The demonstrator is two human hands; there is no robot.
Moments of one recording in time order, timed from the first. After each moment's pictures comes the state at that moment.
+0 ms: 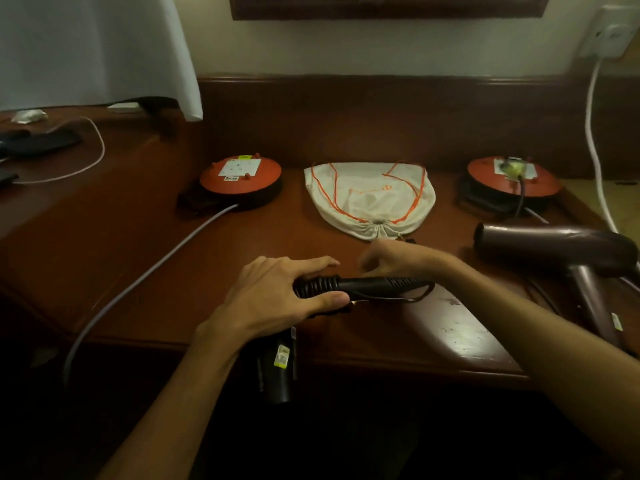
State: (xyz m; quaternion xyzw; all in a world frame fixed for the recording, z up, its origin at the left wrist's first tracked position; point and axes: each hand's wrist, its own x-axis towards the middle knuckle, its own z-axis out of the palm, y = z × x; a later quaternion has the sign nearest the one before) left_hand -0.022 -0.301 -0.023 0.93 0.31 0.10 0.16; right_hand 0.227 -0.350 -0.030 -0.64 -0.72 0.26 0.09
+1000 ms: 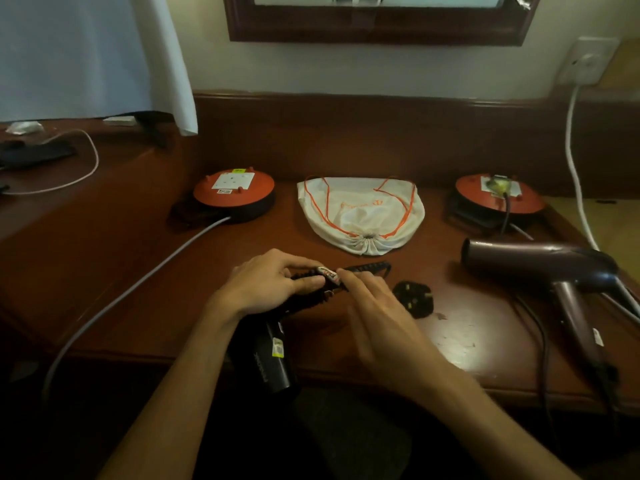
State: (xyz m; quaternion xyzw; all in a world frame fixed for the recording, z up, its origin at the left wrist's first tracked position) left_hand -0.001 -0.273 -0.015 0.87 0.38 0.07 0.31; right_hand 0.137 -0.445 -0.028 -0.69 -0.66 0.06 0.27
